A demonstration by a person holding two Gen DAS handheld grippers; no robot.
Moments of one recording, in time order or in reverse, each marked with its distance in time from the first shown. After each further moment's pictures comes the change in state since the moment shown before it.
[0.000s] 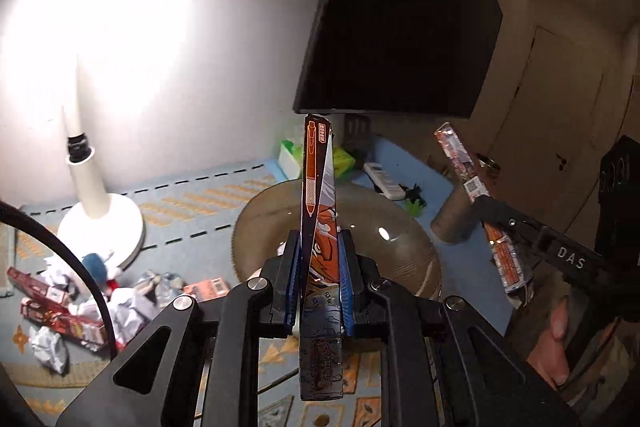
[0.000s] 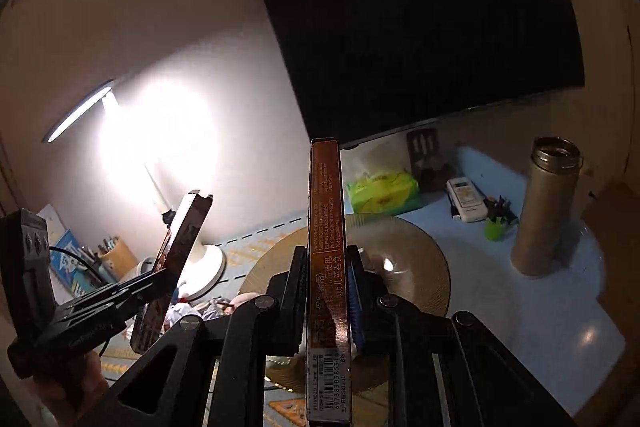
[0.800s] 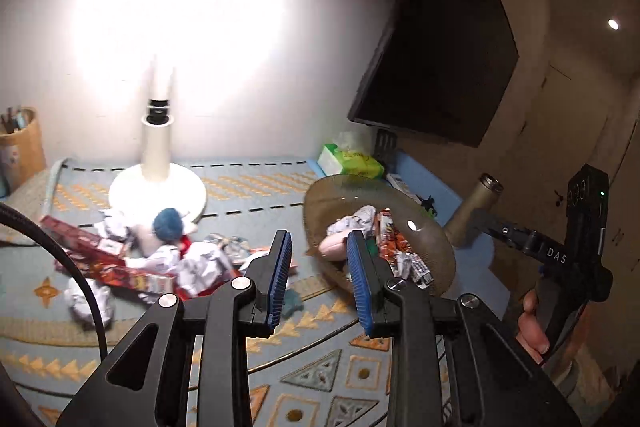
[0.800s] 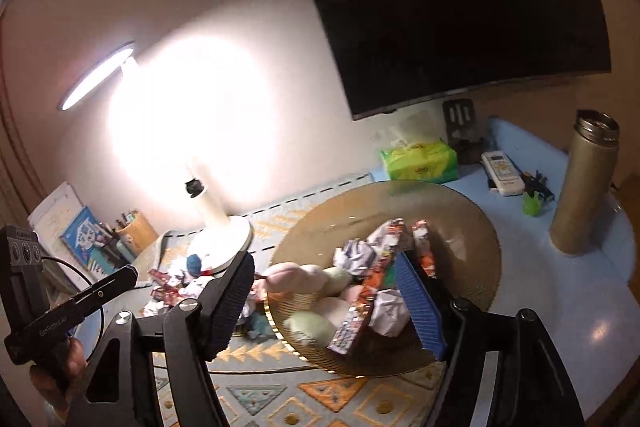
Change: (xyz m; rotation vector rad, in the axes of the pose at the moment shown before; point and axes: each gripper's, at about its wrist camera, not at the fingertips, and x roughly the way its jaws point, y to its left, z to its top) left arm -0.099 0.089 -0.055 -0.162 -0.079 0.051; right arm -0.003 0.060 -0.028 -0.093 0.044 0.157
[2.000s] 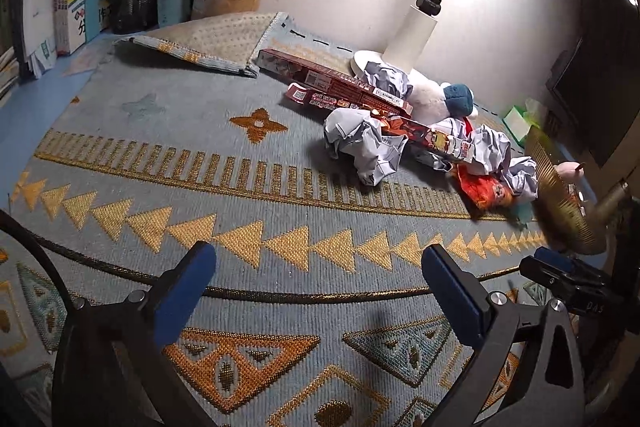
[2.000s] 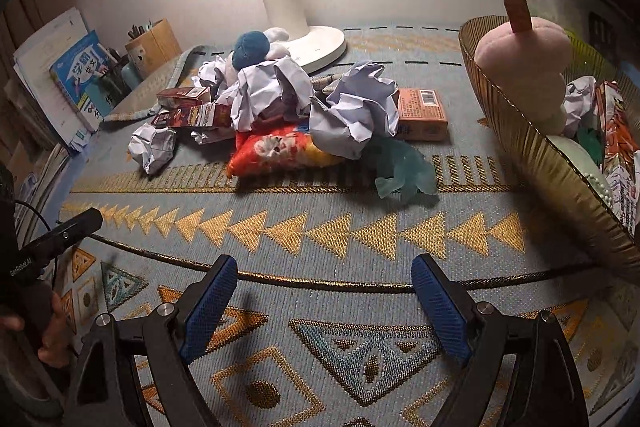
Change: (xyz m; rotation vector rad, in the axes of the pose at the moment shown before) left arm -0.021 0.181 -0.122 -0.256 0.144 0.384; right arm 0.158 0.090 -0.137 -0.180 0.428 0.054
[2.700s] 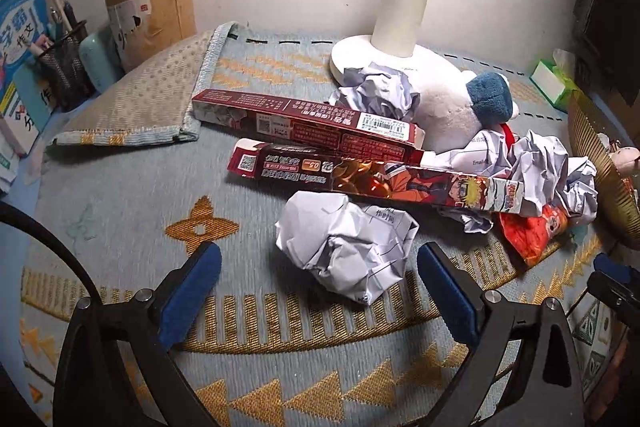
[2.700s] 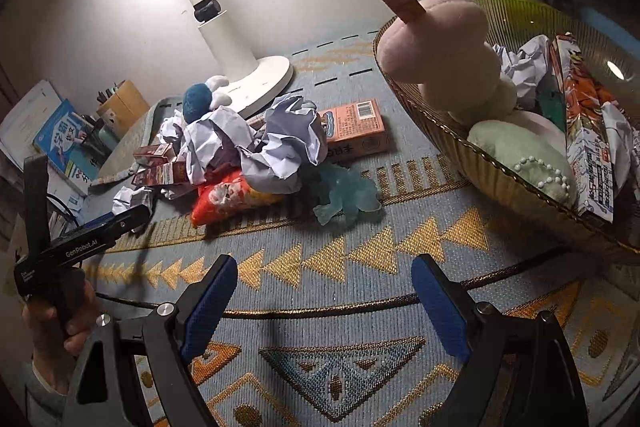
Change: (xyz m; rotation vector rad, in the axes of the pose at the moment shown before) left arm 0.067 -0.042 0.067 0.221 0.086 0.107; right arm 0.003 -0.025 0.018 0.155 -0.032 -0.059
